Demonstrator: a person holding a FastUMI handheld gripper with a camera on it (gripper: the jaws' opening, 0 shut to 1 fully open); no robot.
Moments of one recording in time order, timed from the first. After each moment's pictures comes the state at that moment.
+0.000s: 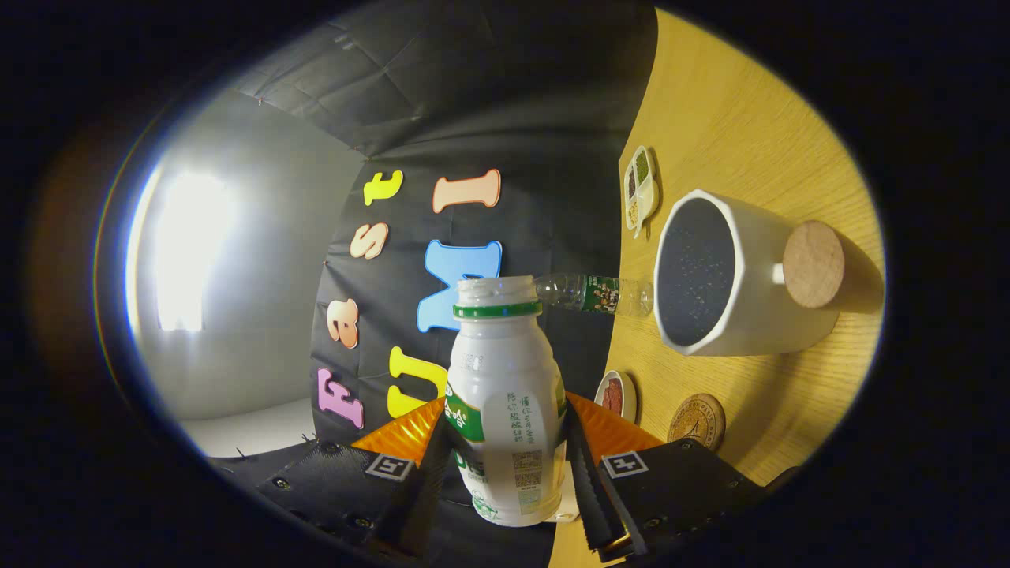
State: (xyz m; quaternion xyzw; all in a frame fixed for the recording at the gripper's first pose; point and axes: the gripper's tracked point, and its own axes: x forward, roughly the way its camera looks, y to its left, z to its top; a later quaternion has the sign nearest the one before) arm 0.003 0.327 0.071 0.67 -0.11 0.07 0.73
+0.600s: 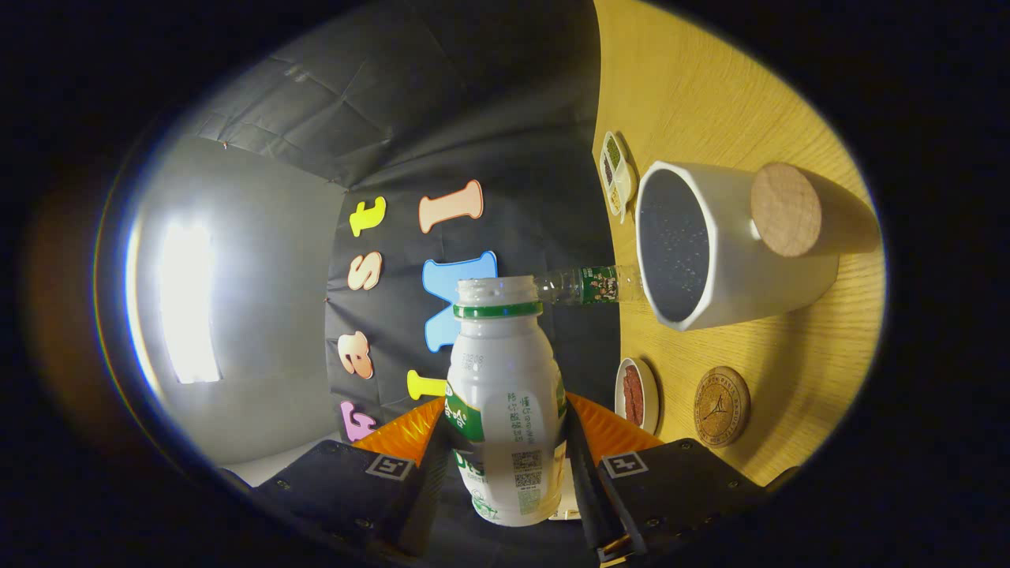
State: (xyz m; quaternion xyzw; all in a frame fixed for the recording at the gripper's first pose) arm 0.006 0.330 0.079 0.73 -0.12 0.08 0.67
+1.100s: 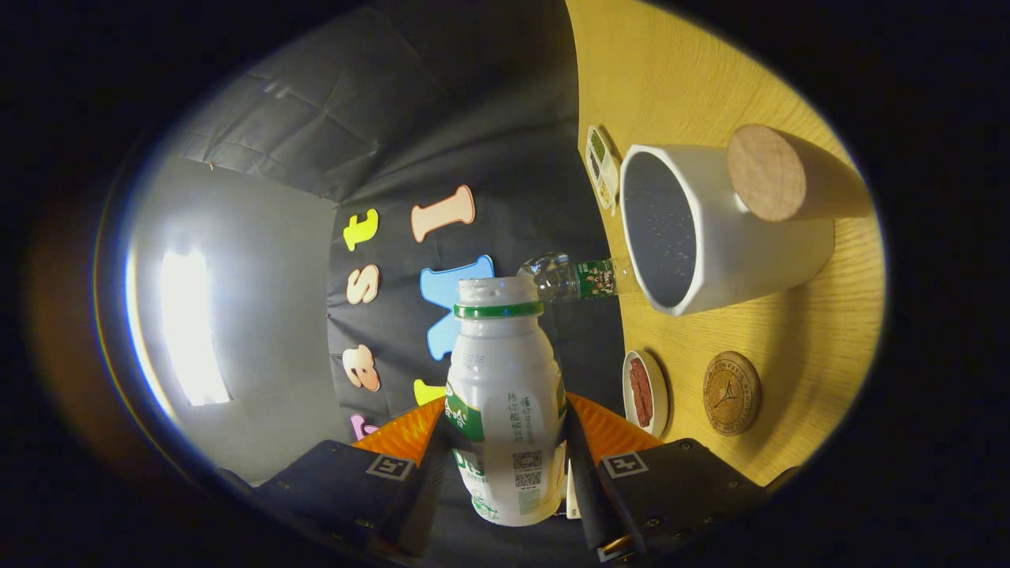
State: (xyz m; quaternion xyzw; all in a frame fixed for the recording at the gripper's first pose) arm 0.009 0.332 0.080 0.75 -0.12 0.08 0.65
